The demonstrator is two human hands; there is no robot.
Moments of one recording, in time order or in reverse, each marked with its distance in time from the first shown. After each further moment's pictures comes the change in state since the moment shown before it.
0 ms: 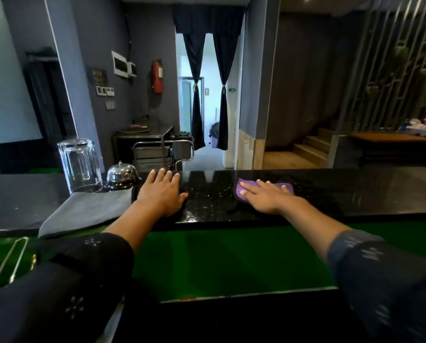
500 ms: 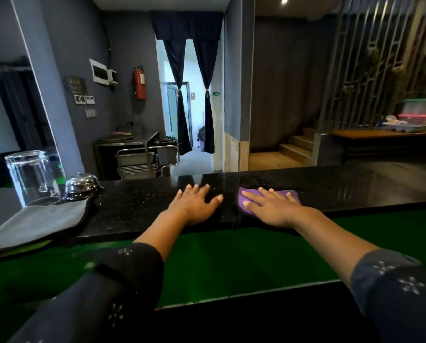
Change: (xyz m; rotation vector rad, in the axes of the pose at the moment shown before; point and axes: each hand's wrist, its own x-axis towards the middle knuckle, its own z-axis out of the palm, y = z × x) left_hand 0.008 0.147 -0.012 -0.368 -0.136 0.139; right_hand -0.046 0.100 -0.010 0.028 -0.021 -0.013
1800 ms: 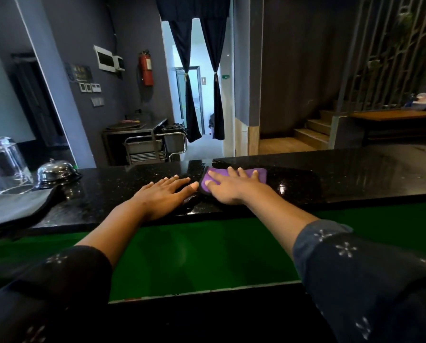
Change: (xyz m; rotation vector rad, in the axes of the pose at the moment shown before) left_hand 0.013 0.005 0.011 0.091 -0.054 -0.056; right_hand 0.050 -0.013 -0.006 -0.011 -0.008 -0.084
